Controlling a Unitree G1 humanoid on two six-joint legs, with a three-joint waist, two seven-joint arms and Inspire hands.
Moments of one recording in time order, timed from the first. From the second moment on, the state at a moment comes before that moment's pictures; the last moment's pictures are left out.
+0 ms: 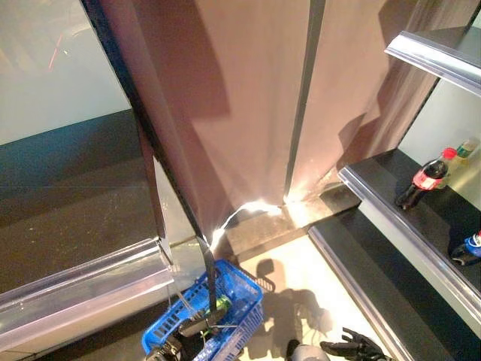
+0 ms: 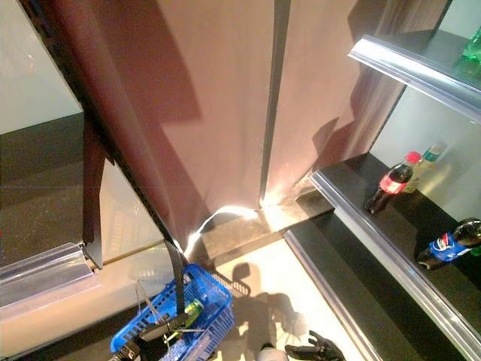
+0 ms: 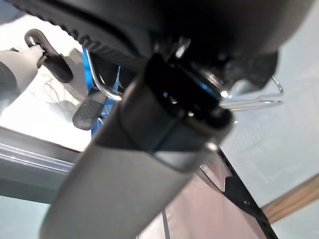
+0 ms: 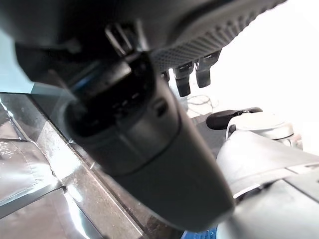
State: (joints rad) left arm -0.02 0.23 -0.07 1.21 -0.84 0.06 -0.51; right arm -0.01 -0.32 0.03 1.27 0.19 -0.12 0.13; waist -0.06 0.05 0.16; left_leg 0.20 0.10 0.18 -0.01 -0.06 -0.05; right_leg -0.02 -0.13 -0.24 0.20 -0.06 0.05
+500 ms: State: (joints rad) left arm -0.04 0.23 -0.06 1.21 -0.84 0.05 -0.51; right arm -0.03 -0.35 0.05 1.26 0.18 -0.09 0.12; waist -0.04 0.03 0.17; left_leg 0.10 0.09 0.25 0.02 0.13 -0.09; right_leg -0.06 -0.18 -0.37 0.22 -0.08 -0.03
